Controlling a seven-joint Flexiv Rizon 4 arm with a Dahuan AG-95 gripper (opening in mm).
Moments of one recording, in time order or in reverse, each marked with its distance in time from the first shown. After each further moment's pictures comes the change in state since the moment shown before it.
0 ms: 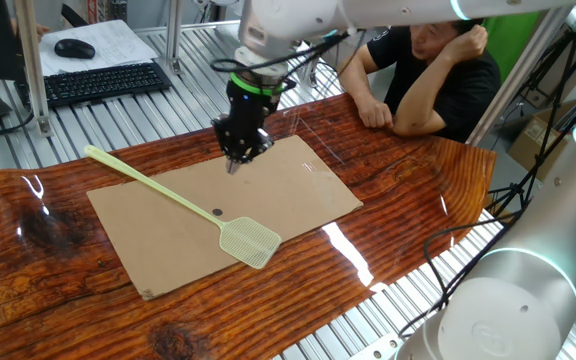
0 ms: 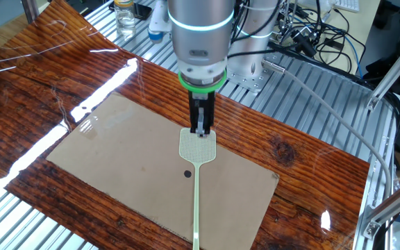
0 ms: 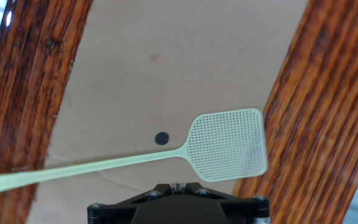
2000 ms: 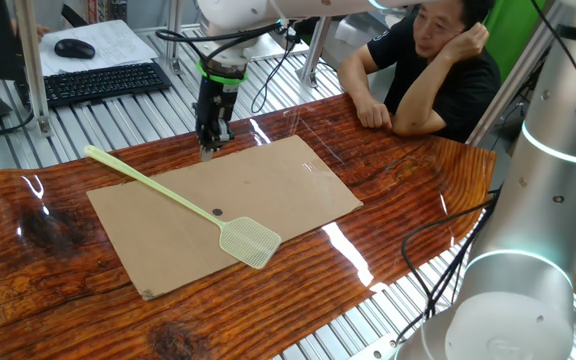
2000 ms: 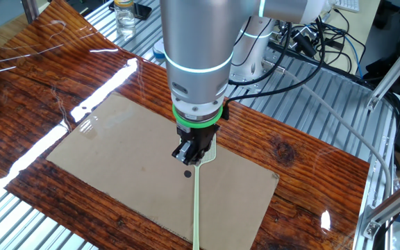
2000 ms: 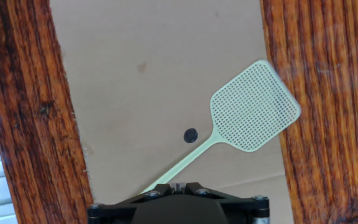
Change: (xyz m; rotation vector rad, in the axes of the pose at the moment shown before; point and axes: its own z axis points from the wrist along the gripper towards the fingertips) arm -0.009 0.057 0.014 -0.013 -0.024 0.502
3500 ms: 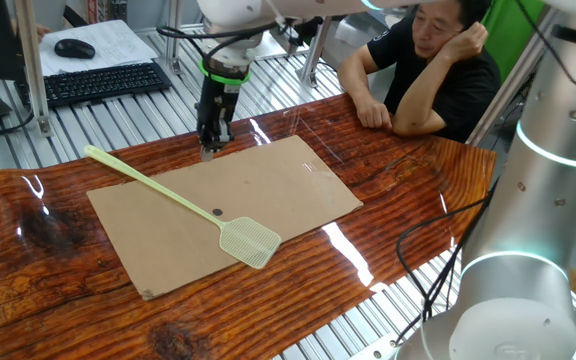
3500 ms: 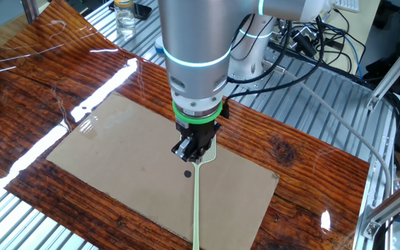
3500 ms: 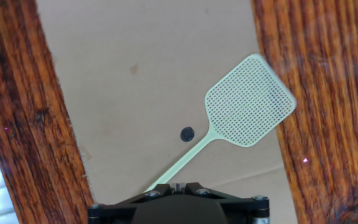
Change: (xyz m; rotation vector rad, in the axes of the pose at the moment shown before) arm -0.001 -0.003 0.000 -0.003 0.012 0.074
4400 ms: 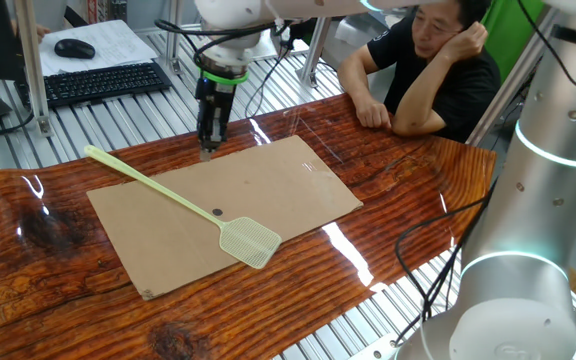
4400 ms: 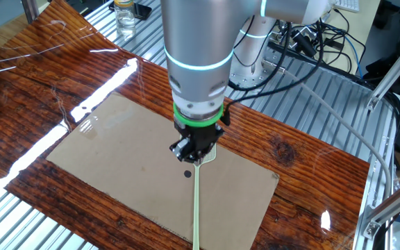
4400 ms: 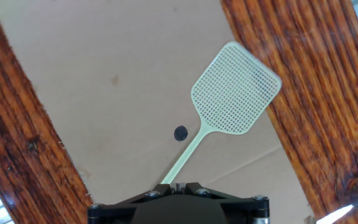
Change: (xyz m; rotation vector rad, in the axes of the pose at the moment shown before) arm 0.009 0.007 0.003 -0.001 -0.014 0.180
